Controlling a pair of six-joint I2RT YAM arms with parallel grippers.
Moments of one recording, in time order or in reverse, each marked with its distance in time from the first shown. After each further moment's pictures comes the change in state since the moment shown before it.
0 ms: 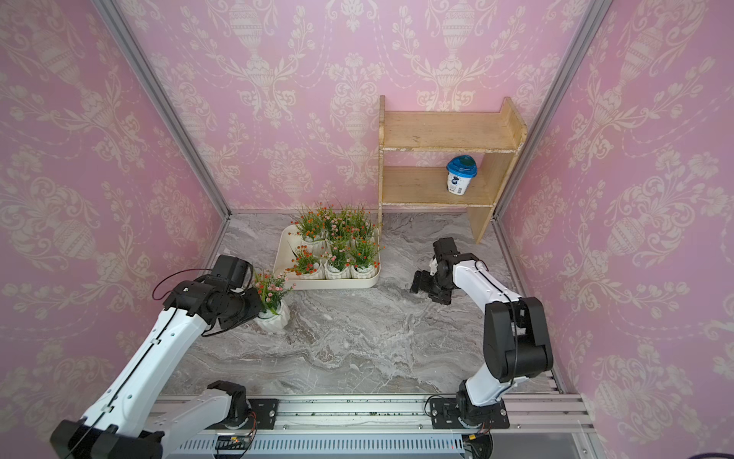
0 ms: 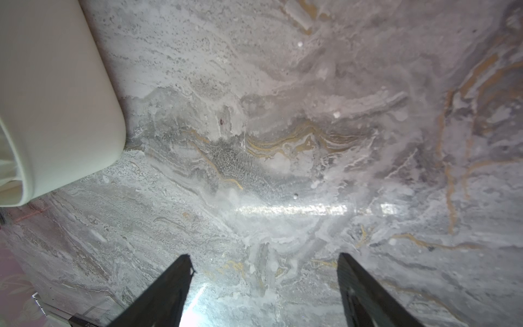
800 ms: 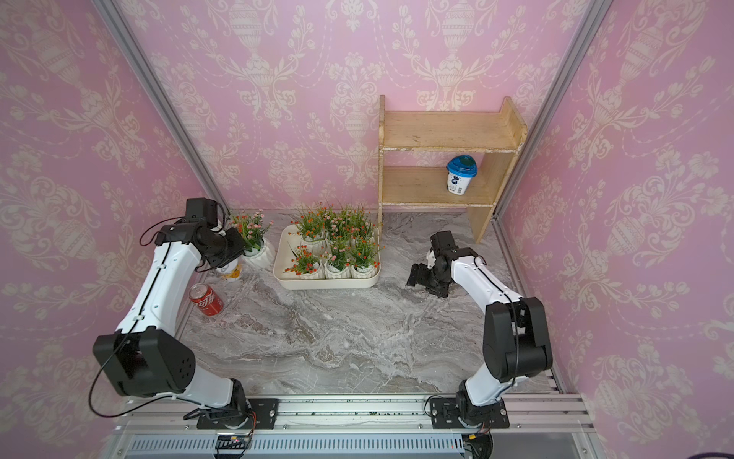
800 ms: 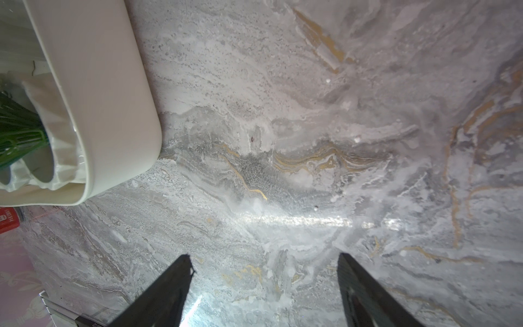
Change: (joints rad) left arm 0.285 0.493 0.500 0.189 0.134 0.121; right arm 0.021 0.003 0.067 -0.006 0.003 0.003
